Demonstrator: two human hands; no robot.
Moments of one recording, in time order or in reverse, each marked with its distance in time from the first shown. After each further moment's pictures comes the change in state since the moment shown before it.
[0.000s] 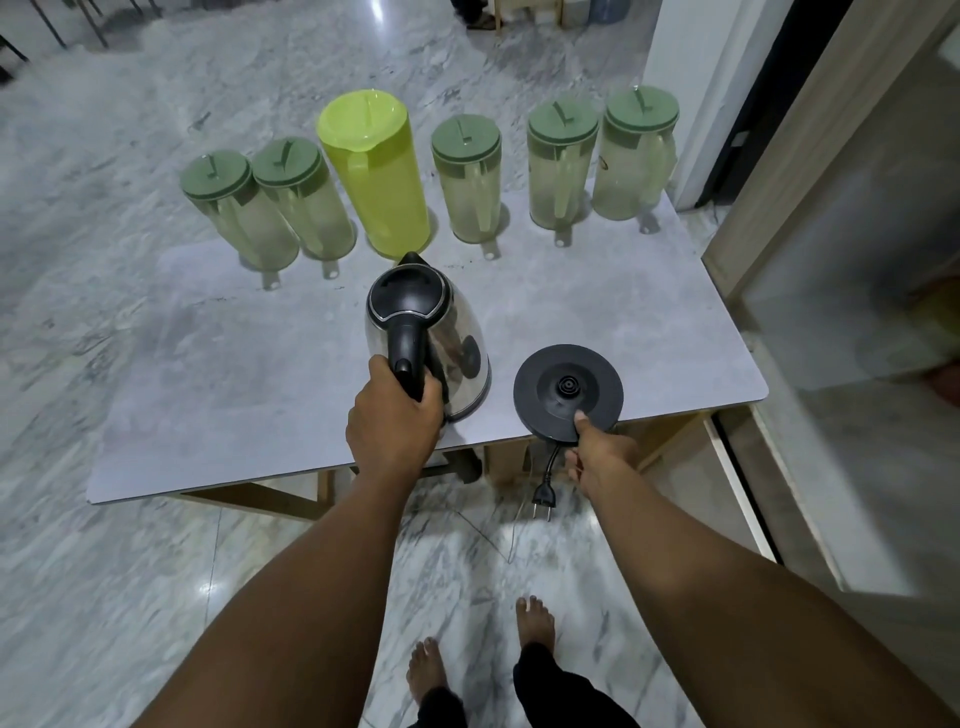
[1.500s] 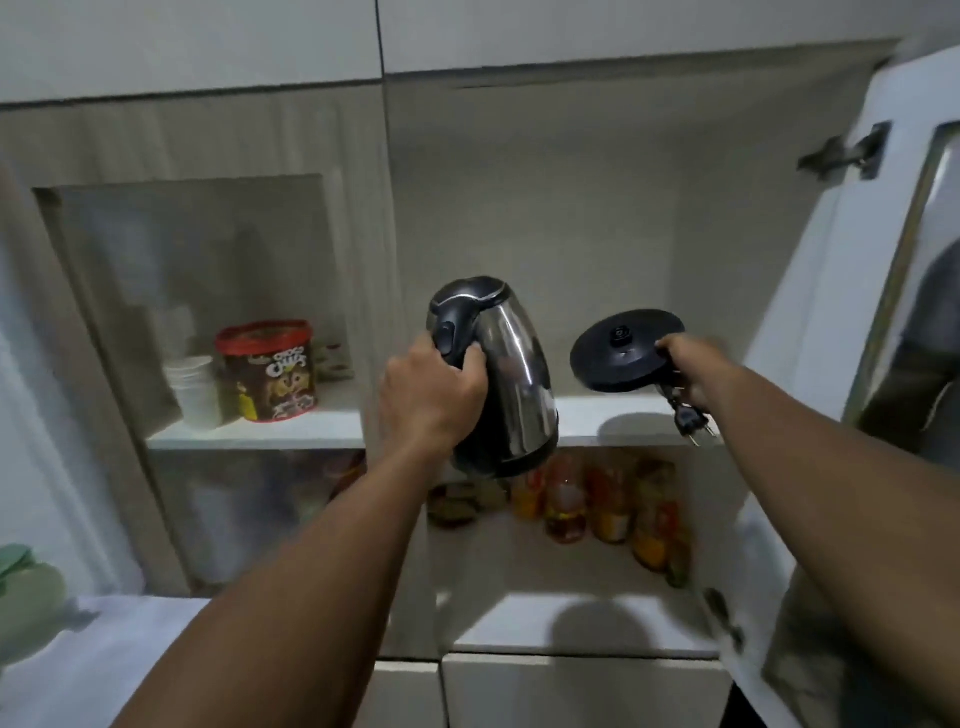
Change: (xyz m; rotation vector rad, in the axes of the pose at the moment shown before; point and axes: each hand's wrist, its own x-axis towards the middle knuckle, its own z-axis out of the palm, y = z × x) left_hand -0.404 0.261 -0.252 -0.845 -0.581 1.408; right_hand -0.530 0.115 -0.581 0.761 1.006 -0.685
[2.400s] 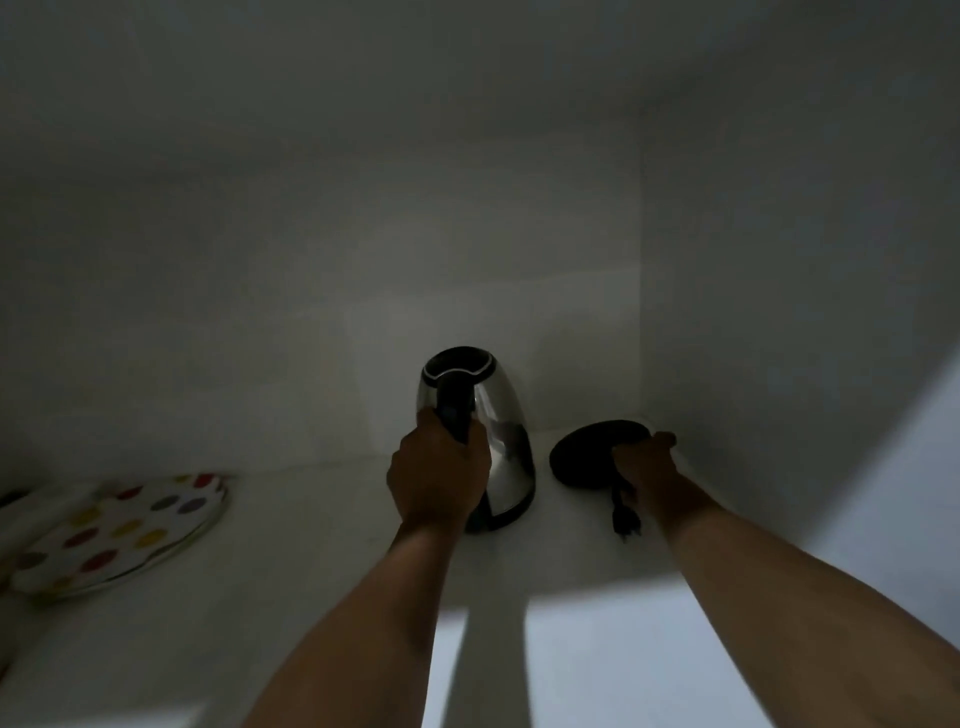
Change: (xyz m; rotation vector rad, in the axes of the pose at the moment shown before) left_hand 0.228 -0.006 0.405 0.144 -0.136 -0.086; right_hand 0.410 0.066 0.056 -0.127 0.135 0.174
